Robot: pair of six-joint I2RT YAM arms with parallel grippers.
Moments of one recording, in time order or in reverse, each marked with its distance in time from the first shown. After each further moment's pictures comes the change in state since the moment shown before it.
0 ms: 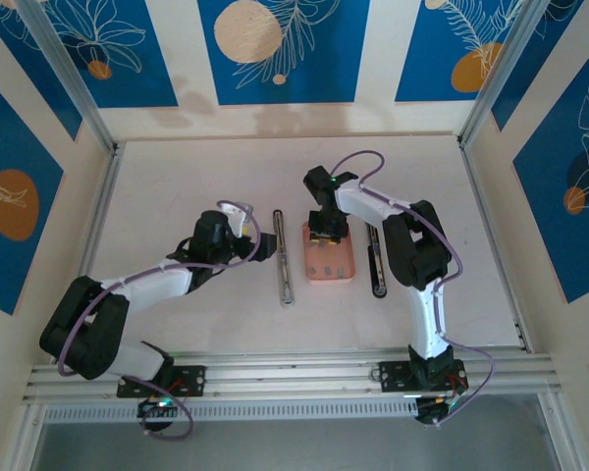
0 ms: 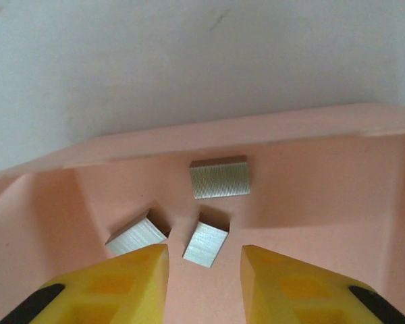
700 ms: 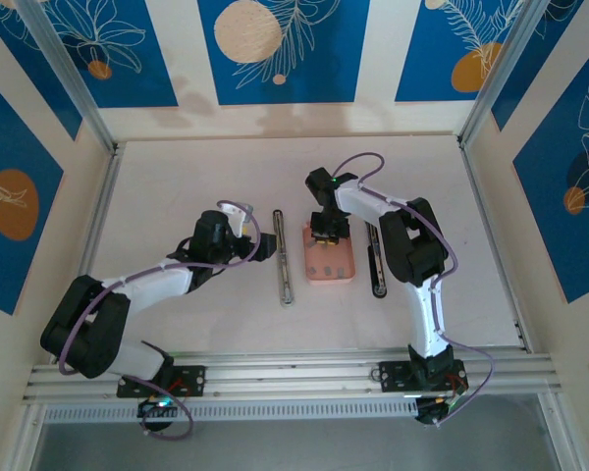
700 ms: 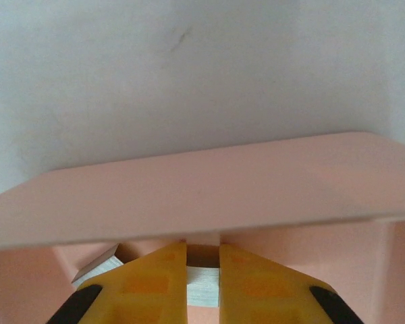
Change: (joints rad) left arm 0.003 0.007 0.002 -0.001 0.000 0.000; right arm -0.010 0.043 0.008 0.002 0.008 -0.007
